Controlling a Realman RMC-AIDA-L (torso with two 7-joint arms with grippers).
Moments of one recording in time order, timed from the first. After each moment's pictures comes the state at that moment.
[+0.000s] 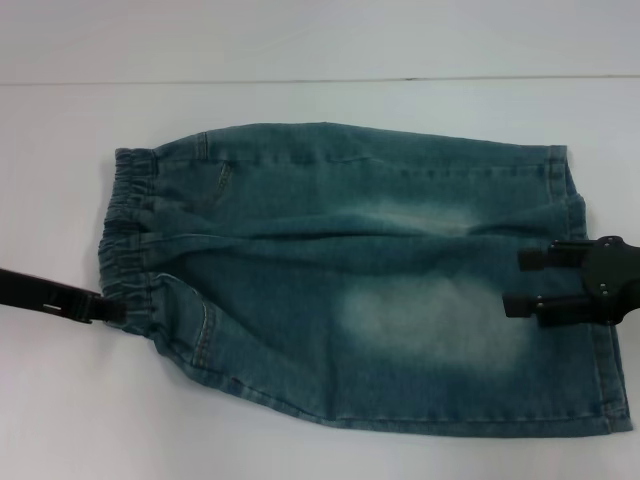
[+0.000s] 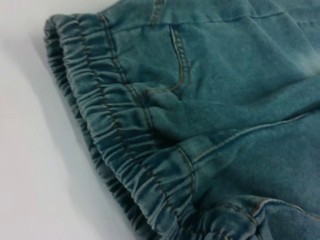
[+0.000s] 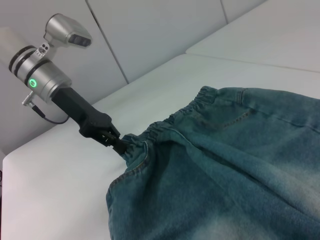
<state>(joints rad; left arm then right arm) -0.60 -2.10 0.61 0.98 2.68 1.56 -2.16 0.48 1.98 -0.67 -0.72 -2.11 -1.70 1.58</state>
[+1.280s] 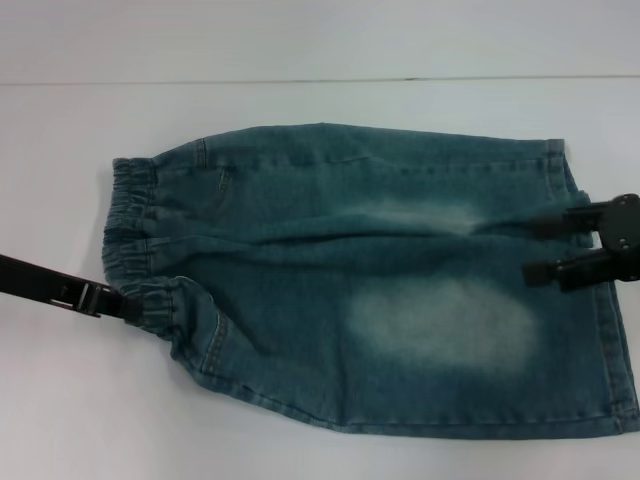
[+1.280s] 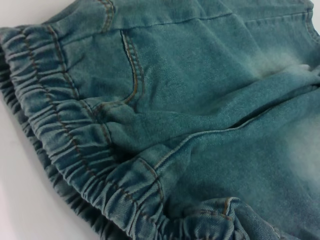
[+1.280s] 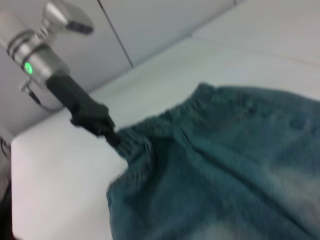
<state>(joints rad) -0.64 -2.07 0.59 0.97 2.65 1.70 -2.21 0.58 1.91 -0.70 -0.79 -2.17 -1.77 1.74</state>
